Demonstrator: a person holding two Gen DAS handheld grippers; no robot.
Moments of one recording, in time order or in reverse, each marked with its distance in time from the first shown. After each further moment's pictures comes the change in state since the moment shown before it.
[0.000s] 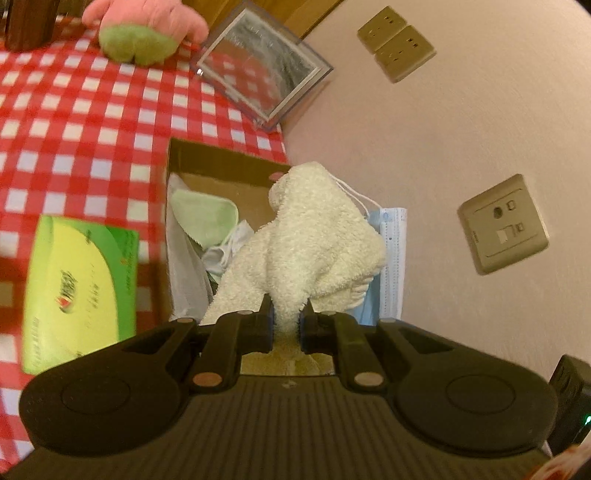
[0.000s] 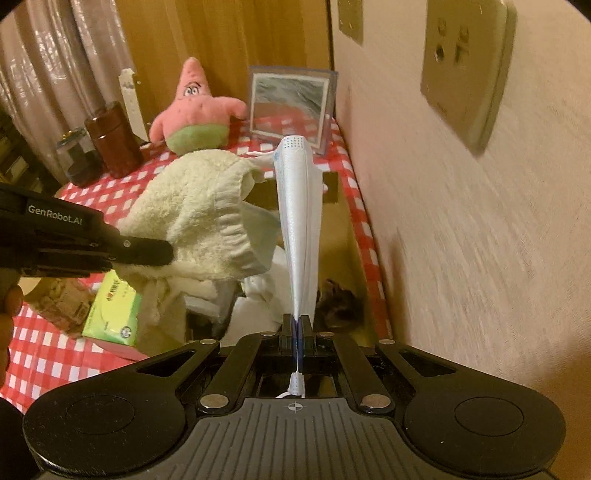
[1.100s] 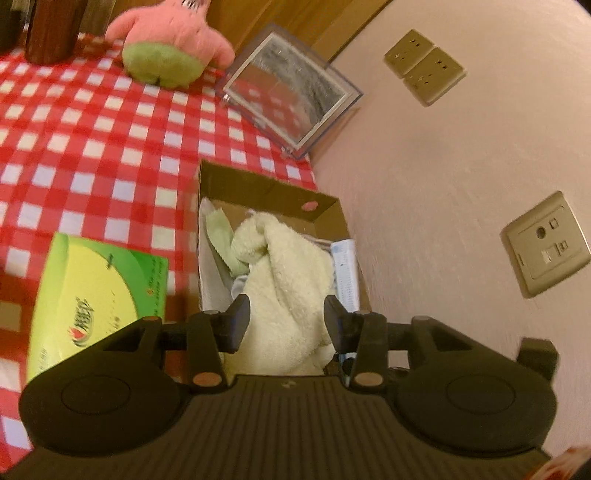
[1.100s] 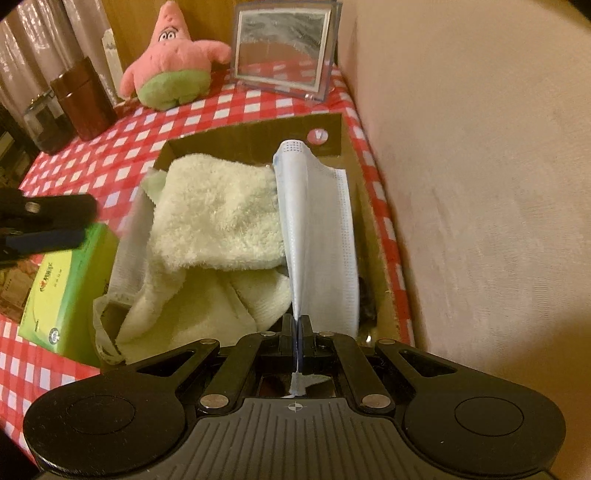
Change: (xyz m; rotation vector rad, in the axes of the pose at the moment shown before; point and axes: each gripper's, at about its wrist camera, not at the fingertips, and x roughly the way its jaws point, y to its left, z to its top) left arm 0.020 0.024 -0.004 -0.002 -0.135 0.061; right arm 0.100 -0.012 0.010 -0.006 0.139 -0.011
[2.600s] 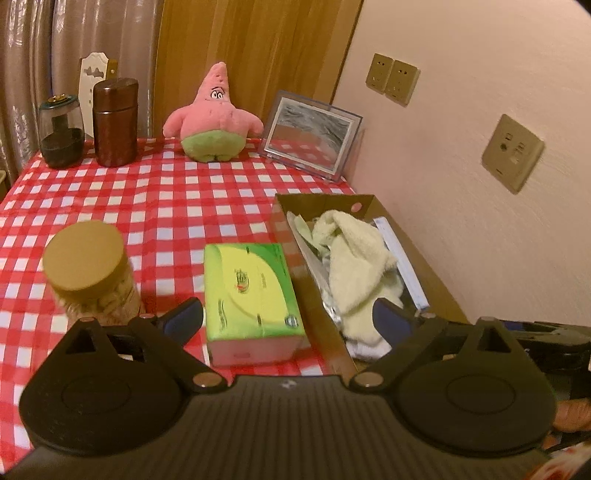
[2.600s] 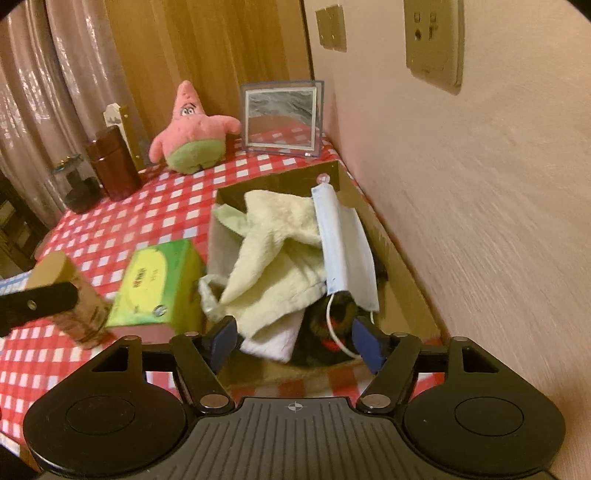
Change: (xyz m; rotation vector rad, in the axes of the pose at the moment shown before) left arm -0.143 0.013 -0.089 0.319 -0.187 0.219; right arm -0.128 0.079 -0.091 0.135 -0.251 -0.041
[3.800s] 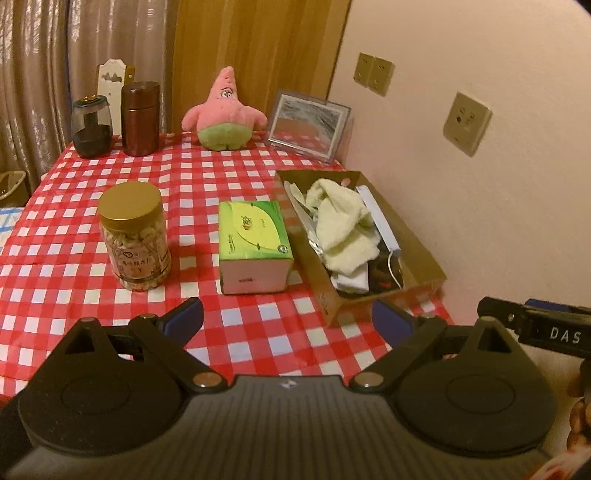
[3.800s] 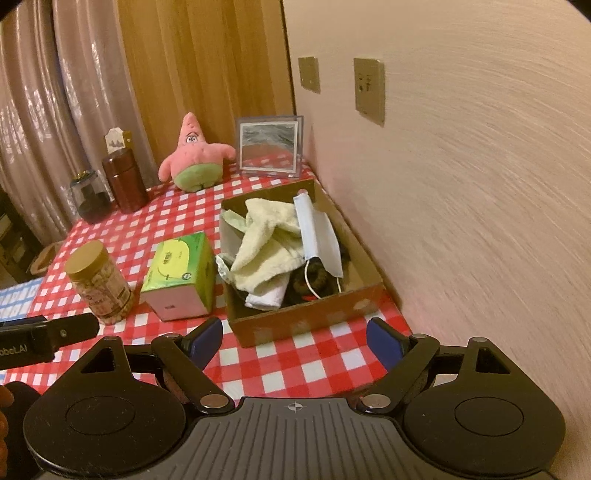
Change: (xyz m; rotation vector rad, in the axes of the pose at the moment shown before) left arm -0.102 -0.029 -0.069 0.022 -0.002 0.046; right arm -0.124 0.009 -0.070 0.014 -0.100 -0.047
